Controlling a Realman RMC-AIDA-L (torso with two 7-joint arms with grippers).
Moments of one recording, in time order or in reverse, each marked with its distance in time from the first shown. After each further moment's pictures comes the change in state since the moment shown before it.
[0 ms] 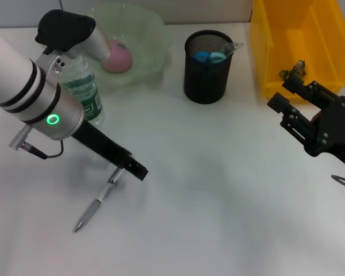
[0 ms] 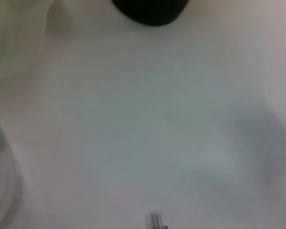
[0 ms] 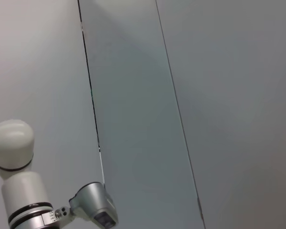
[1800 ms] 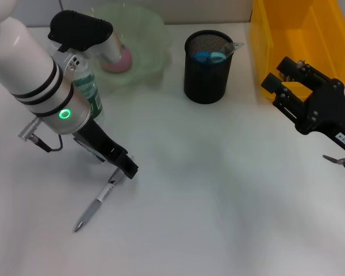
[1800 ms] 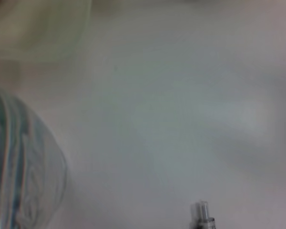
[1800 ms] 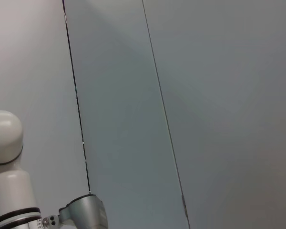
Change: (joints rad) left arm -0.118 -0.002 0.031 -0.145 0.125 -0.046 -0.080; right arm 0.058 0.002 0.029 0.003 0.008 0.081 0.022
